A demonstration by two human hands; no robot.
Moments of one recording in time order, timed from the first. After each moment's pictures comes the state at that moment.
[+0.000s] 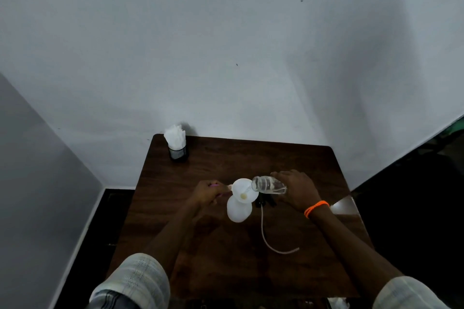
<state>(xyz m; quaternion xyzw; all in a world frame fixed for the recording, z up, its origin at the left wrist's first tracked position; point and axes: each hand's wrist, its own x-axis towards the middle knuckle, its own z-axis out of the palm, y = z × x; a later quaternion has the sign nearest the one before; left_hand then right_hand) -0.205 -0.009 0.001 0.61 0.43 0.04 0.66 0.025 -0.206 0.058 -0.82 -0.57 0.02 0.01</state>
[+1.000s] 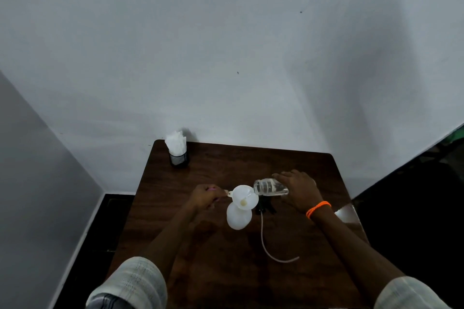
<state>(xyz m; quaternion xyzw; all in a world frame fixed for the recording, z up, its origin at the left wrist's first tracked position) -0.208 0.002 0.000 0.62 0.42 0.04 0.66 0.033 -0.200 0.074 -0.82 -0.57 0.02 -0.03</state>
